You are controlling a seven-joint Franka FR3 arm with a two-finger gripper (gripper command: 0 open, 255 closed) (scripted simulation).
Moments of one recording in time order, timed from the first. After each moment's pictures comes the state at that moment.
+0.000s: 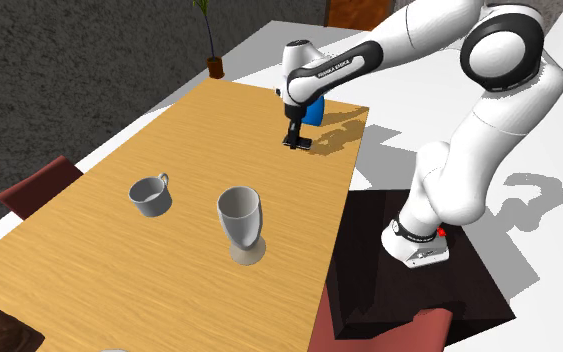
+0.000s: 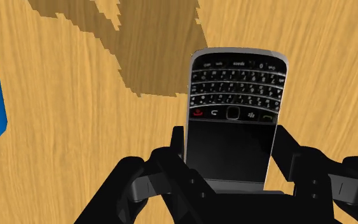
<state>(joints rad) -0.14 -0.11 -0.56 -2.30 -0.02 2.16 -0.44</state>
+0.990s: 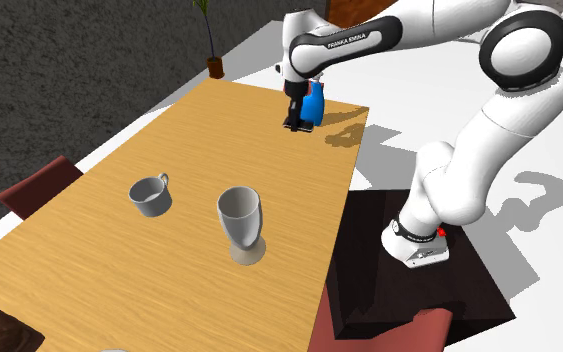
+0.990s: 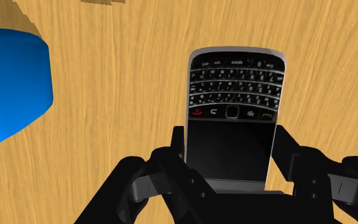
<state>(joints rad) -0.14 -0.20 -0.53 -2.17 -0.06 1.95 -0.40</state>
